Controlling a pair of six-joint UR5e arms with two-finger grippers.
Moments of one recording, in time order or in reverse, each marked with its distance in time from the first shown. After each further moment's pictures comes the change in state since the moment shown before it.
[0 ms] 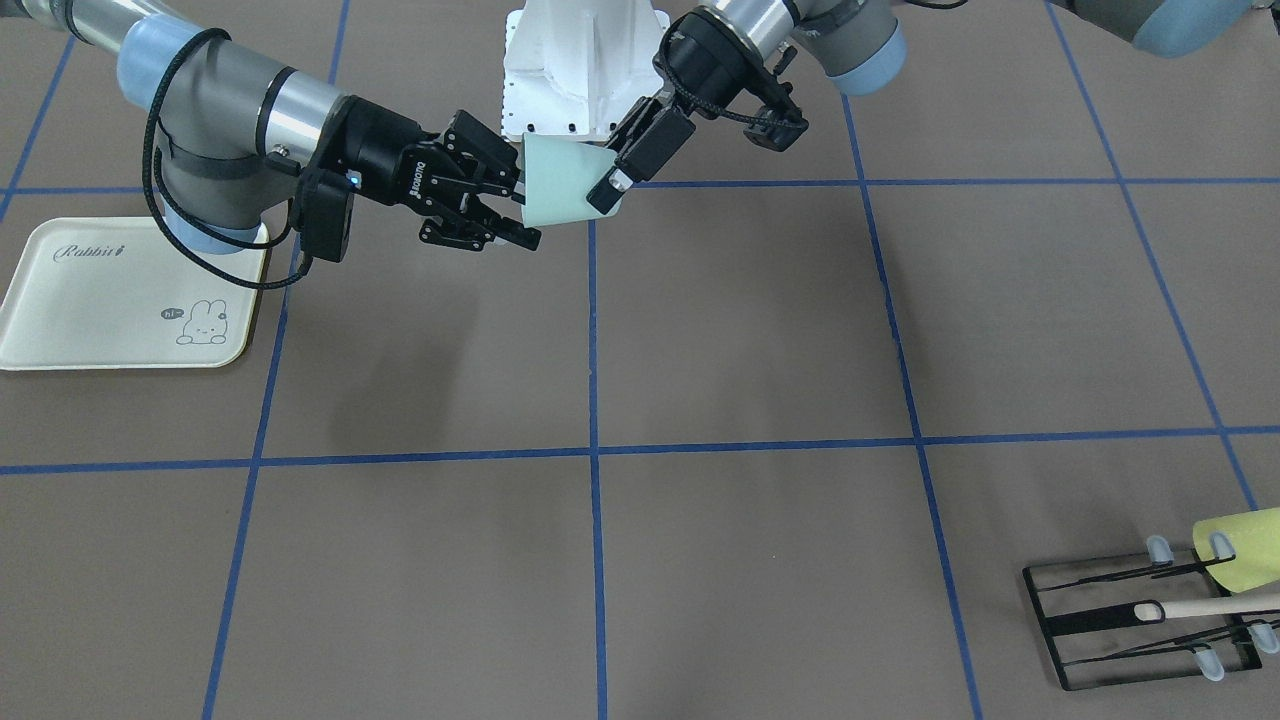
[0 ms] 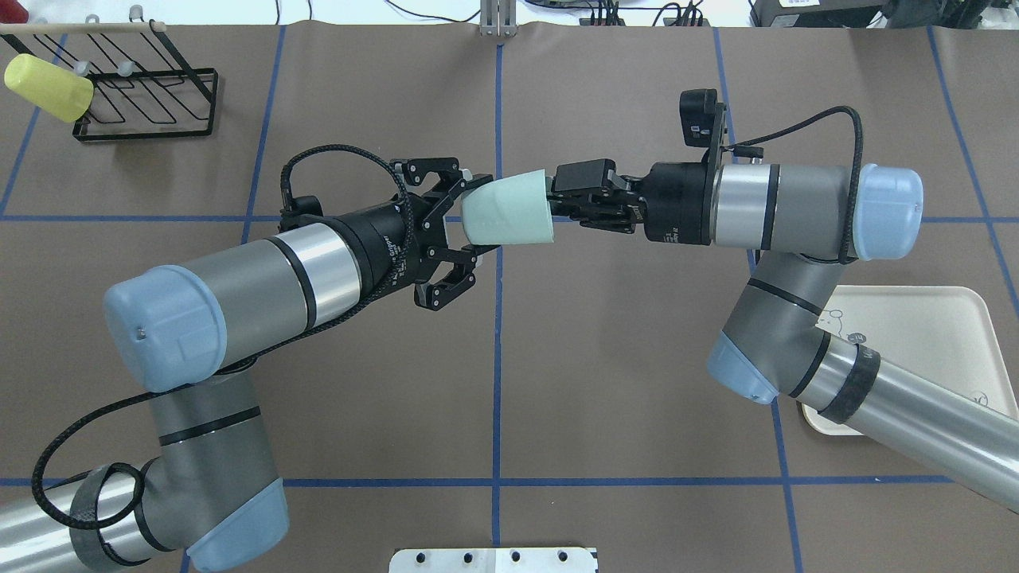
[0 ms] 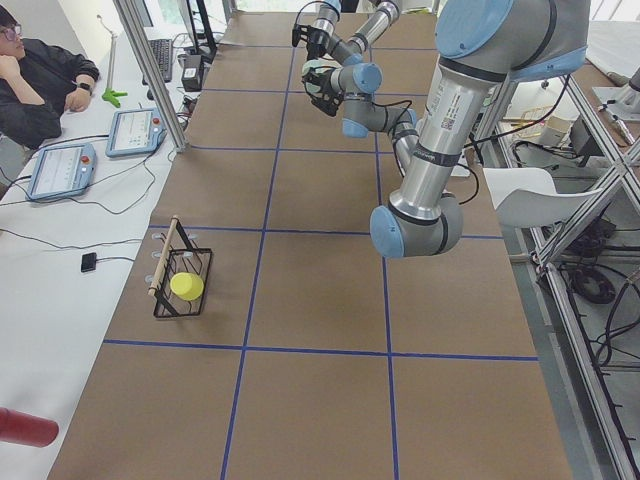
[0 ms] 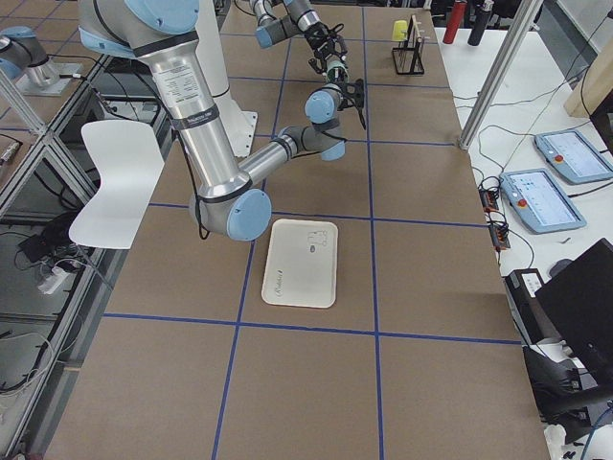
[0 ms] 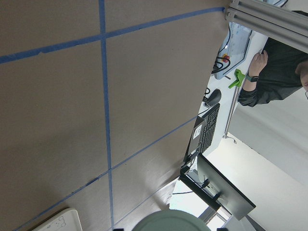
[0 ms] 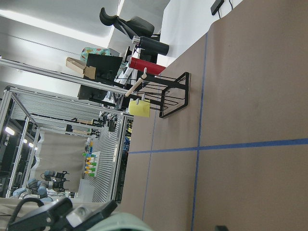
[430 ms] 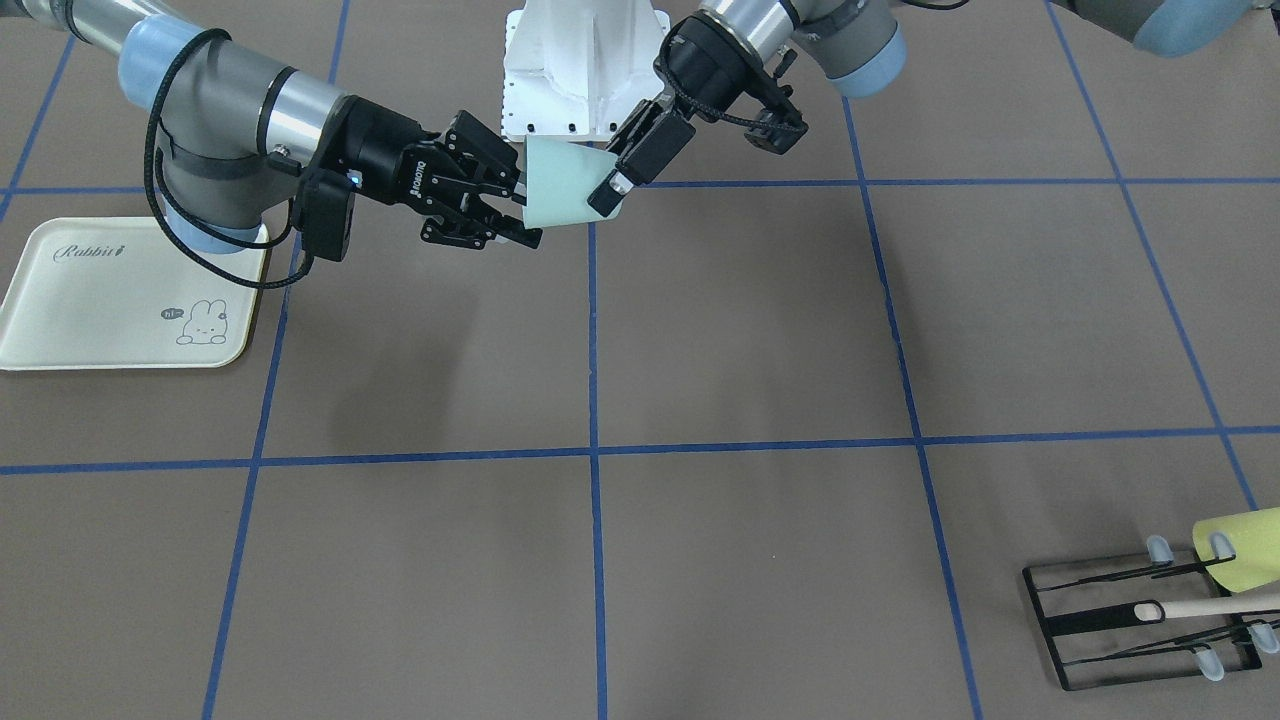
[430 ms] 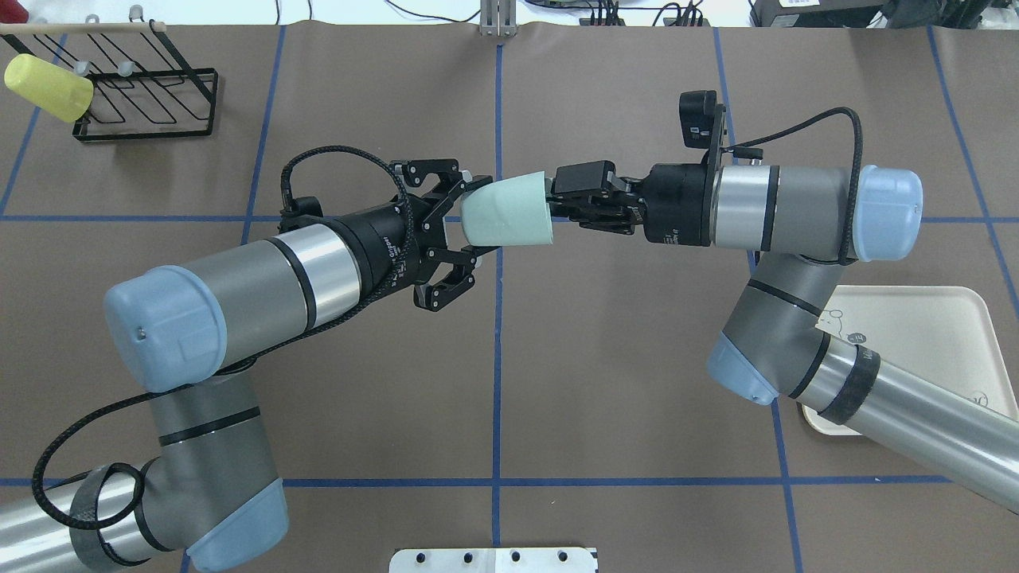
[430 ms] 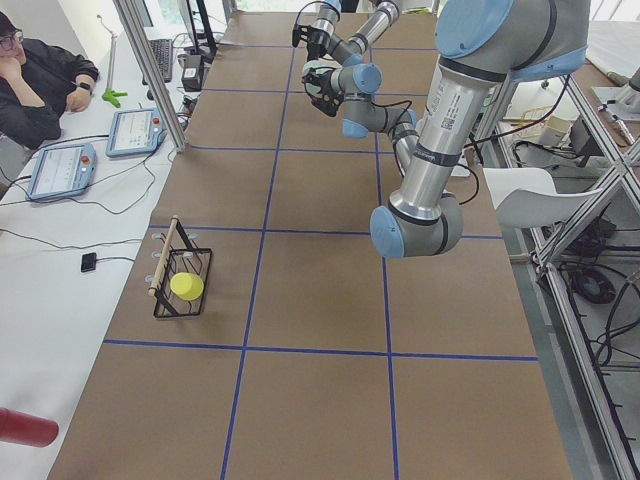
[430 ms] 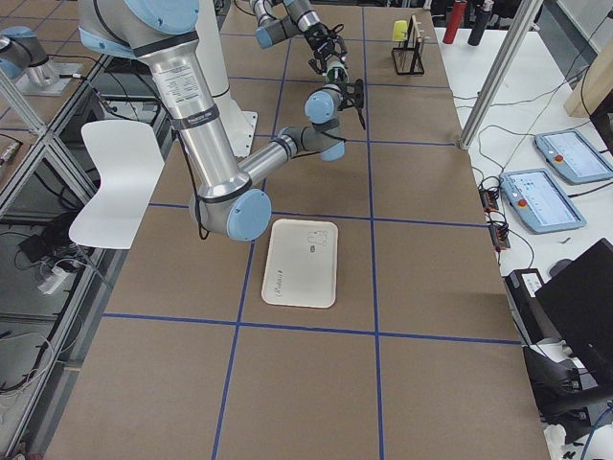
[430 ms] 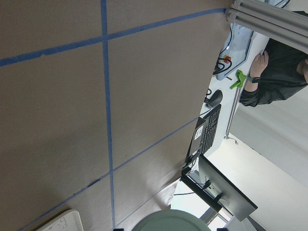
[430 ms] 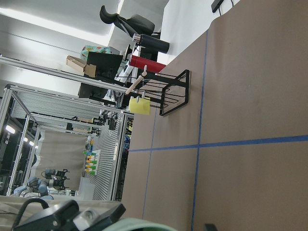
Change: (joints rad) left arm 0.000 0.001 0.001 -0.002 -0.002 0.004; right arm -0.001 -0.001 0.000 0.002 0.000 0.000
